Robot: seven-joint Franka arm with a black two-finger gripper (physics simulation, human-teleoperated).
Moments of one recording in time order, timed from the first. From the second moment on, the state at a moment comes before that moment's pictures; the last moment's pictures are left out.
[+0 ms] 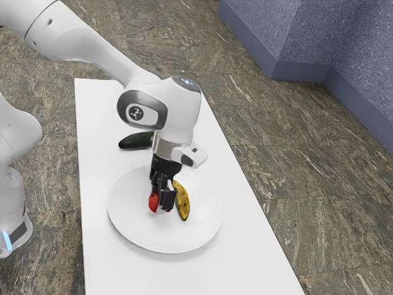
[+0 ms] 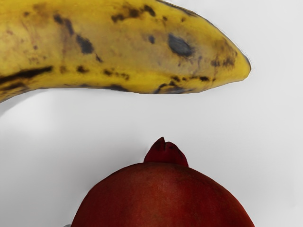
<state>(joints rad) -0.73 -0.40 0.35 -2.45 -0.04 2.07 -0.40</state>
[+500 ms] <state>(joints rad) -0.93 0.16 0.21 -1.70 0.10 1.81 -0.44</state>
